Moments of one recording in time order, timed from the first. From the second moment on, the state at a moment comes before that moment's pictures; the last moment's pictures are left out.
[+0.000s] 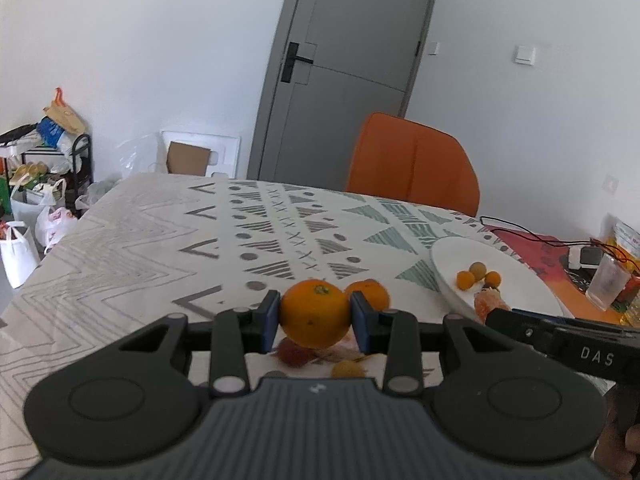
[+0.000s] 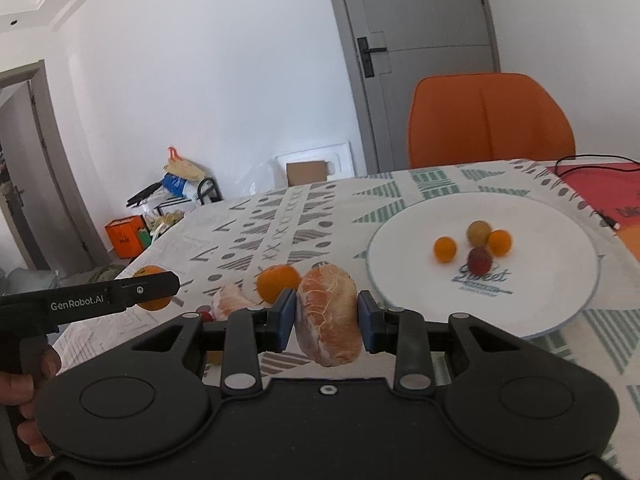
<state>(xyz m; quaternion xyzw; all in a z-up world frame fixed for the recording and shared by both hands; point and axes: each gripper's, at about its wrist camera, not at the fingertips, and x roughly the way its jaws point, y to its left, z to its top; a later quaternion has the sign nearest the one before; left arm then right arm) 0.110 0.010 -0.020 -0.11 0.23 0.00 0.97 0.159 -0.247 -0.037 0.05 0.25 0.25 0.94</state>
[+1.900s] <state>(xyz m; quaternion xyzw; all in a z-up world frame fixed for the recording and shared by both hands) 0.211 -0.128 -0.025 -0.05 0.25 -0.13 0.96 0.209 -0.379 -0.048 0.08 0.23 0.11 0.96</state>
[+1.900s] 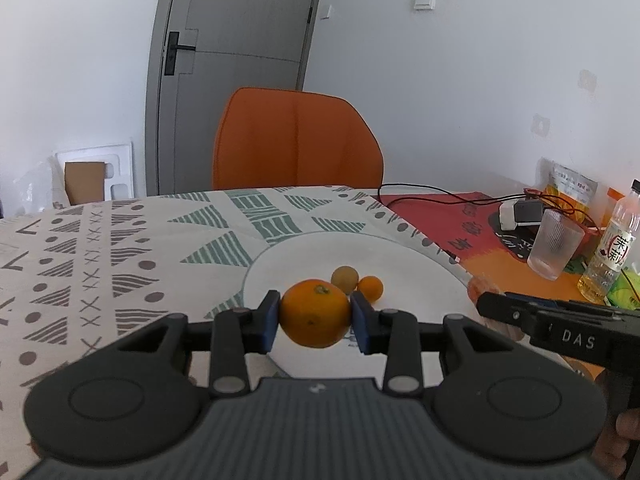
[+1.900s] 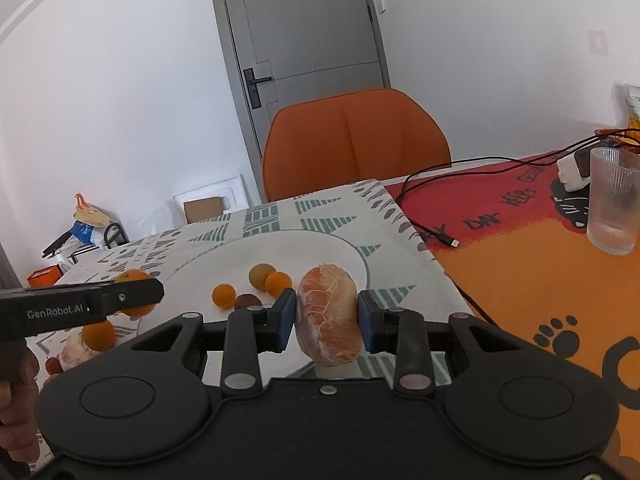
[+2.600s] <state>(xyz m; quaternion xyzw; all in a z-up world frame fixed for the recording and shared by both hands) 0.217 -0.129 -0.024 -0.05 0.26 -0.12 0.96 0.194 -0.375 -0.058 0.09 0.25 0.12 0.96</state>
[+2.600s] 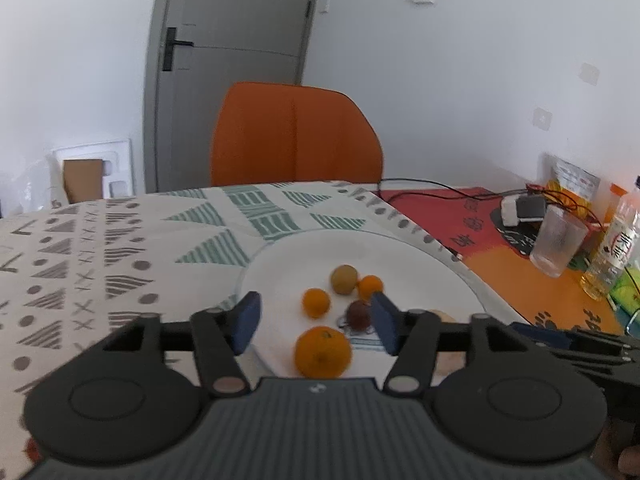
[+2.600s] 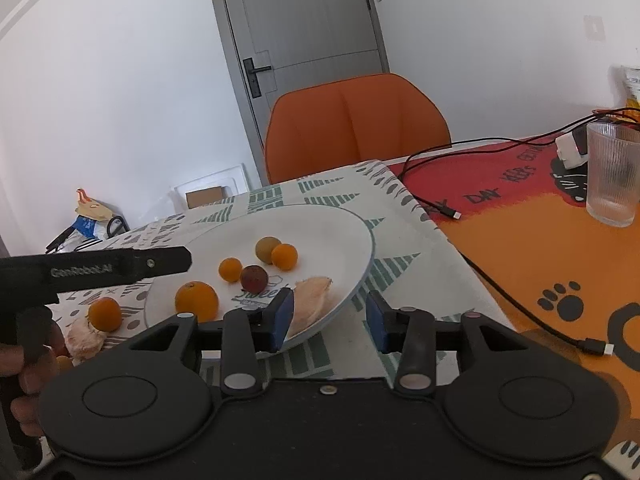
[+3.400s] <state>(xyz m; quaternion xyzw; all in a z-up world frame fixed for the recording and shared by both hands) 0.161 -0.054 -0.008 -0.08 0.22 -0.04 0.97 0.171 -0.333 -0.043 0.08 0.22 0.17 0.96</state>
